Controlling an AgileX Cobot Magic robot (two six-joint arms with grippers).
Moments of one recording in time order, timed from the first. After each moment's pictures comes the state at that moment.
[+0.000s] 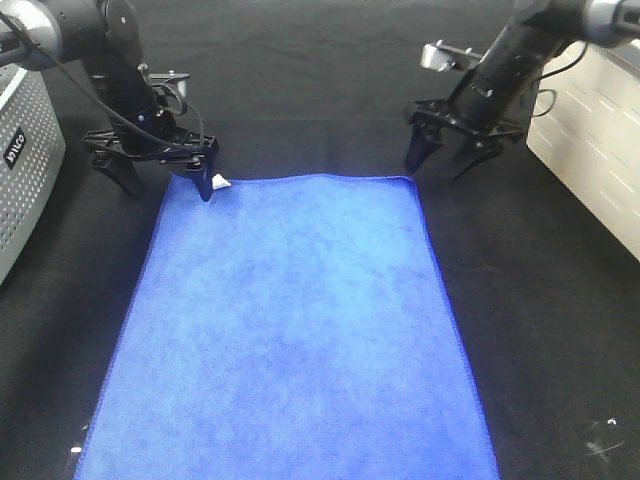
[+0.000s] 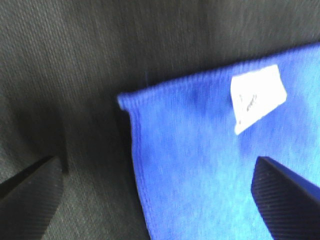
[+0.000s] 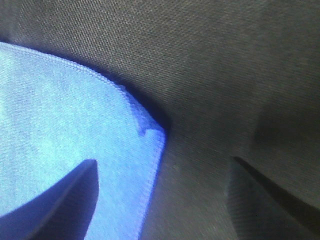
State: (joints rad) left arm -0.20 2.56 -2.24 -0.11 1.16 -0.01; right arm 0.10 2.50 -2.14 0.41 1.12 -0.26
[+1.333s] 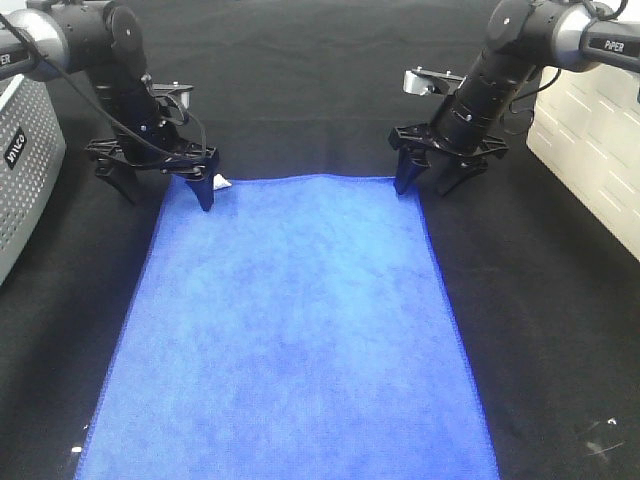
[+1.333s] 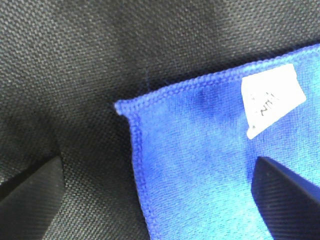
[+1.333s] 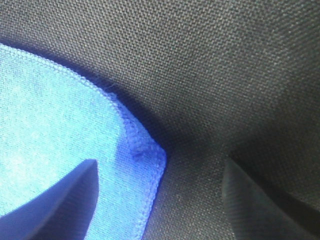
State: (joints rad) left arm -0.20 2.59 -2.25 -0.11 1.16 0.01; right arm 0.12 2.56 -2.15 0.36 1.08 -0.26
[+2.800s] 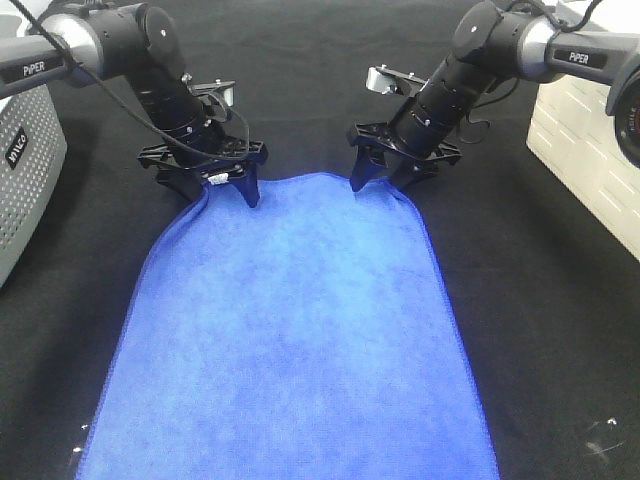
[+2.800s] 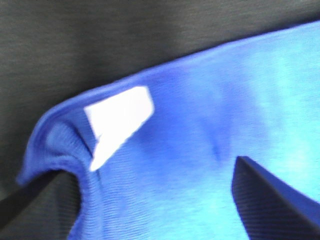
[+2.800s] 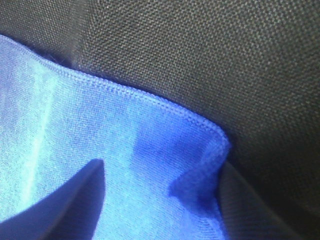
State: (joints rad) left arm -0.27 2.61 -2.26 -0.27 1.12 0.02; right arm 0.20 2.58 -2.16 0.51 1.01 -0.28
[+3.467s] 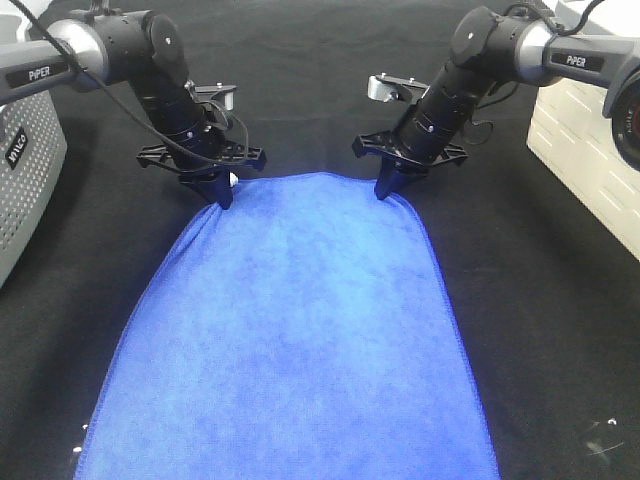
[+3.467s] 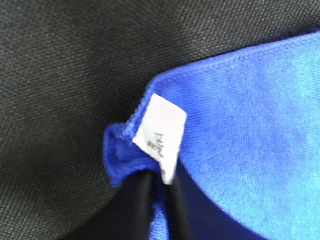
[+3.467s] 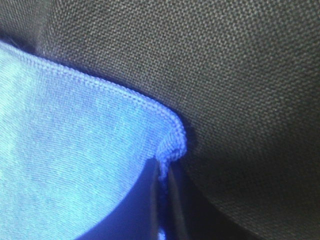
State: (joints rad) left arm -0.28 2.62 -2.26 -0.21 1.08 0.02; right arm 0.20 2.58 -2.15 0.43 1.00 -0.29
